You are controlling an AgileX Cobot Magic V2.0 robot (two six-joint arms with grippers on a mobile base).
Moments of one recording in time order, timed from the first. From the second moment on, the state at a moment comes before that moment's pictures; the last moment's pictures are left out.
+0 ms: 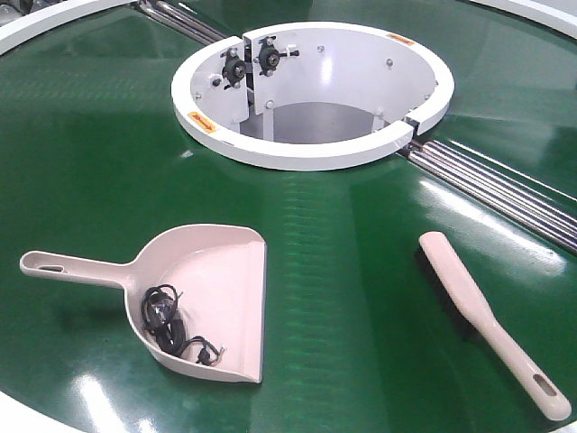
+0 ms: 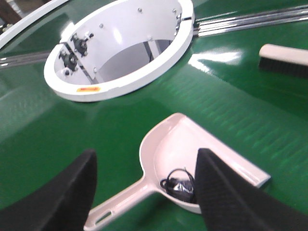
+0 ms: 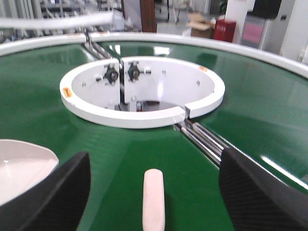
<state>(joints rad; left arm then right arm) -0.22 0.66 -0.95 -0.31 0.84 0.69 0.16 0.24 -0.66 0.01 0.66 -0.08</state>
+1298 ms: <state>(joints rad) -0.22 0.25 -0.19 -0.31 0.17 0.24 0.16 0.09 -0.16 0.04 0.23 -0.05</state>
